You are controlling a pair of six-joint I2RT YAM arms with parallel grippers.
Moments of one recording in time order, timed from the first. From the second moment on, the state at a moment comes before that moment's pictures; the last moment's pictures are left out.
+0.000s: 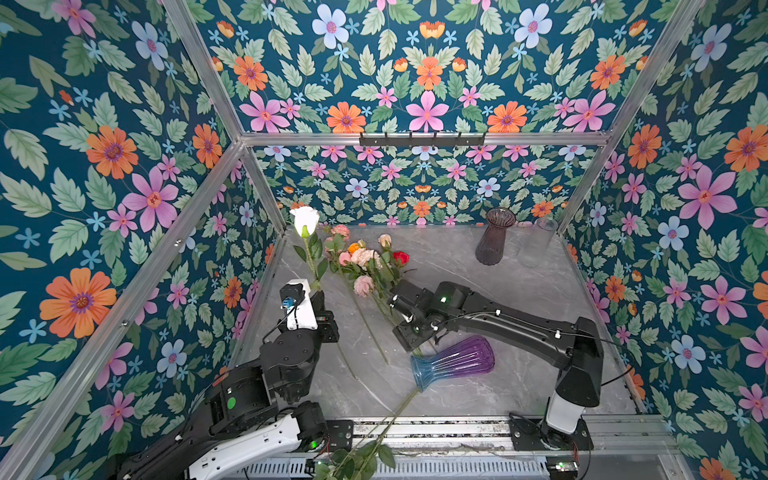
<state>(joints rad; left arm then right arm) -1.12 0.53 0.92 -0.65 -1.02 -0.31 1.11 1.81 1.69 -1.15 0.14 0.43</state>
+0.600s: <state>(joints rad) -0.62 0.84 0.77 -0.43 -0.57 -0.42 1.31 1.84 1.59 -1.27 0.34 0.68</state>
